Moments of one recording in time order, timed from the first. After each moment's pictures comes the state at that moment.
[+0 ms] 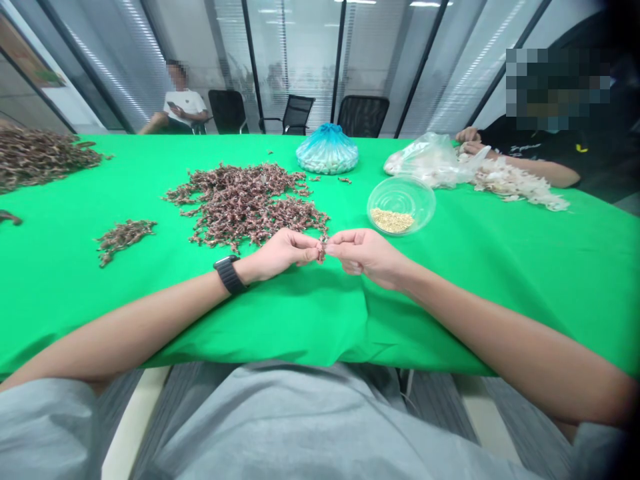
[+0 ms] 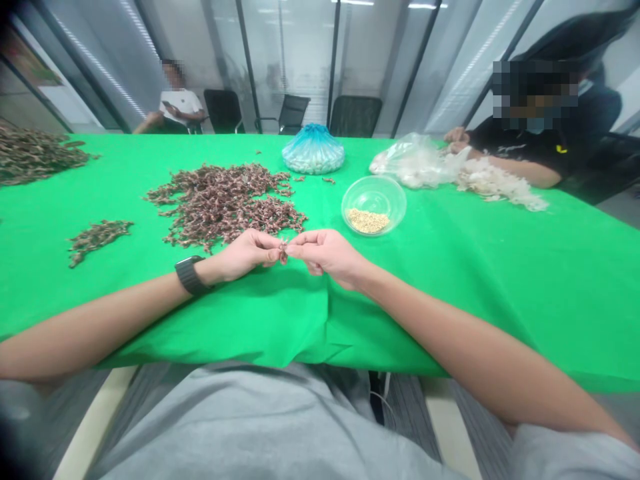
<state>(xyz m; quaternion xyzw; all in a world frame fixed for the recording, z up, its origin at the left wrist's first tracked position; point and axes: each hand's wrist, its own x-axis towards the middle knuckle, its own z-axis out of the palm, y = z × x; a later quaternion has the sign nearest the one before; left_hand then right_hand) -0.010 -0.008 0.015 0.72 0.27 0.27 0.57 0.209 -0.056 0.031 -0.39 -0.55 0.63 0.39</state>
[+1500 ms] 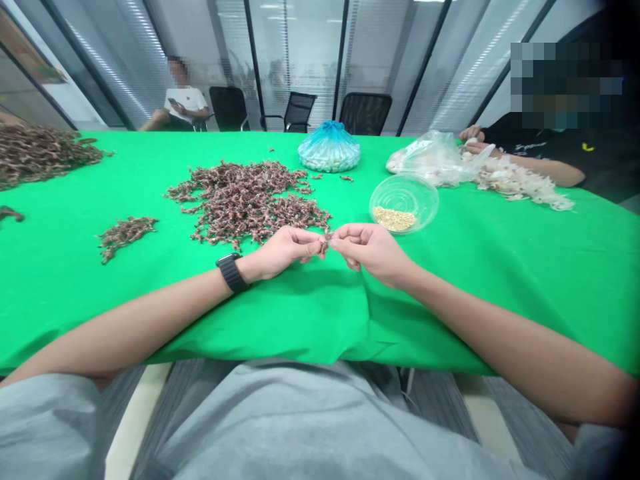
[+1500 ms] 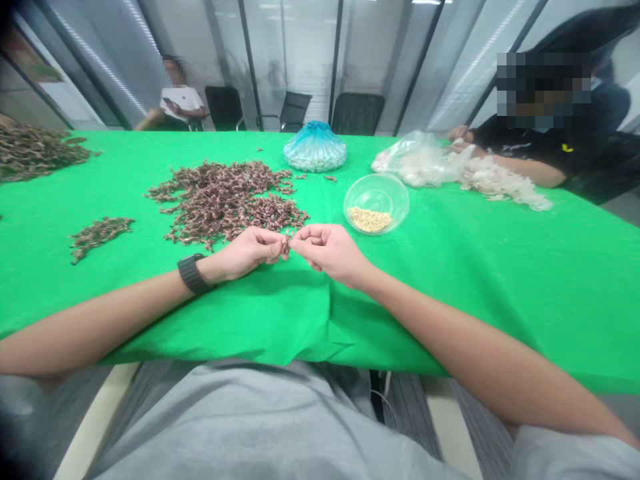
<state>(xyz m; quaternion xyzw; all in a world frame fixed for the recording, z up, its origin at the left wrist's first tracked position) -0.005 -0.009 0.014 0.70 0.27 0.29 0.59 0.206 -0.062 0.036 -0.42 -0.63 0.50 0.42</state>
